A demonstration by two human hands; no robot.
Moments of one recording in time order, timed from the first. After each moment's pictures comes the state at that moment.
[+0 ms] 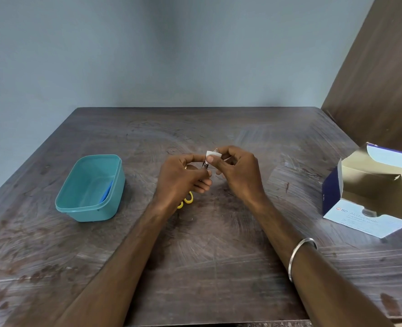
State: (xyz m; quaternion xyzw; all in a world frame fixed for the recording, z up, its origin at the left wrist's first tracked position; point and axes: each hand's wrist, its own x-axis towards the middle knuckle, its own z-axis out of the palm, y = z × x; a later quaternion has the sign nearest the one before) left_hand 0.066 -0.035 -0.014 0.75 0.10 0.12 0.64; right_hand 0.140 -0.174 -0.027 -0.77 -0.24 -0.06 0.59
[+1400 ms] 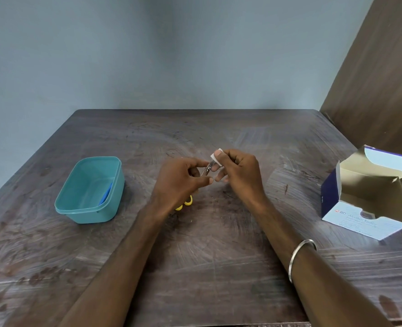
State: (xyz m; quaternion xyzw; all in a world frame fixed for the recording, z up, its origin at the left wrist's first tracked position) left_hand 0.065 -0.030 -0.012 0.89 0.04 0.17 0.42; right_hand 0.139 -0.176 -0.026 -0.76 -0.19 -0.02 0.62
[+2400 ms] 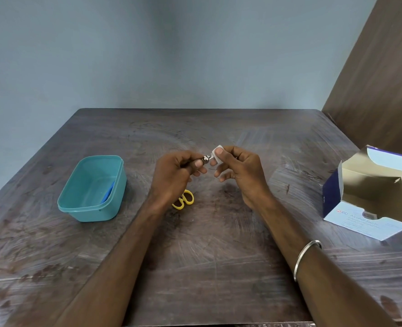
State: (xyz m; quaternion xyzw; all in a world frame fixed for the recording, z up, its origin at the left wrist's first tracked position) left_hand 0.068 -0.018 -0.014 0.83 0.05 0.20 0.52; right_hand 0.139 -0.179 -0.019 -0.66 -0.19 0.09 0.72
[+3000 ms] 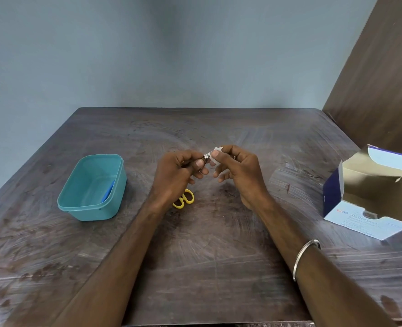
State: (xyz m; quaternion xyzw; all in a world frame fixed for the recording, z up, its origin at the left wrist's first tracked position) left_hand 0.065 -0.020 -0.014 0.81 0.03 0.19 0.55; right_hand 0.135 -0.176 -0.020 -0.67 -0.20 0.08 0.71
